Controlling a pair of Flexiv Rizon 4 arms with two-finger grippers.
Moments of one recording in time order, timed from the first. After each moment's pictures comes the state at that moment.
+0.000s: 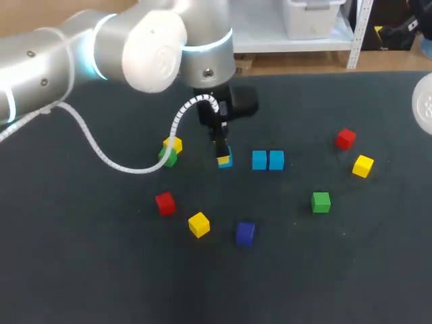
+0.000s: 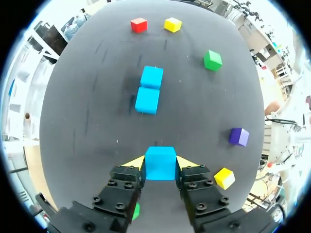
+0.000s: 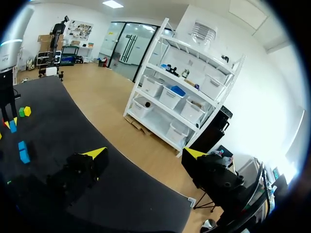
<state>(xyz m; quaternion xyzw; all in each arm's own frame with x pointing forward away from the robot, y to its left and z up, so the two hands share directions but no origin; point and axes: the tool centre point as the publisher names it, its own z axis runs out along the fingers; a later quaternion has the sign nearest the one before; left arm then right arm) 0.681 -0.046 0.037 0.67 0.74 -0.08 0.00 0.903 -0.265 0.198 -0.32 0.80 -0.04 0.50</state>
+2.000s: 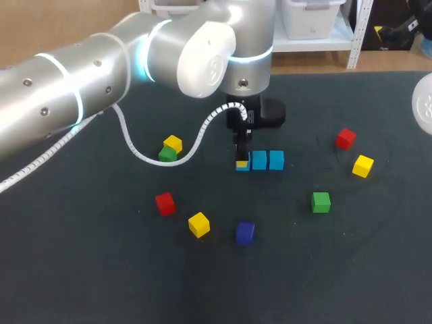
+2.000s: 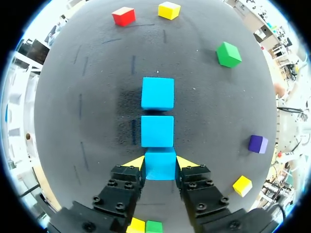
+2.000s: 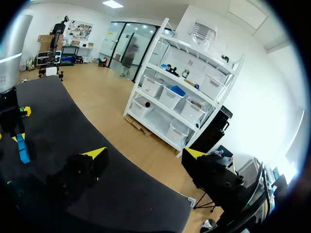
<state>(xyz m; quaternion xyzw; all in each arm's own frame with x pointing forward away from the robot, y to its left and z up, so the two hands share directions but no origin) 0.703 -0.083 0.000 0.72 0.69 -0.04 -0.03 0.903 -0.265 0.198 -0.32 0.80 -0.04 0.50</state>
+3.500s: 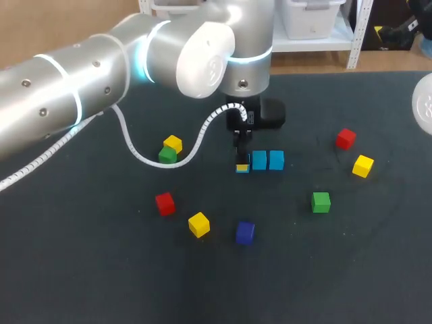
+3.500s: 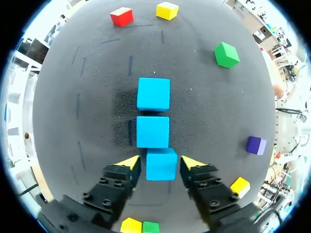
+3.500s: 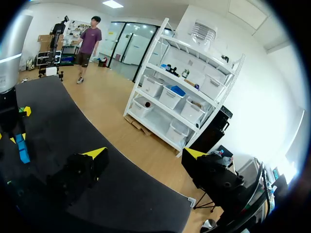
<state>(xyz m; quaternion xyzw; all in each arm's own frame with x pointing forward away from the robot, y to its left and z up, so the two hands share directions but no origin) 0.698 -0.084 -0.001 0.72 0.70 -0.04 -0.03 0.903 -0.265 0.198 -0.32 0.80 -0.04 0.50</state>
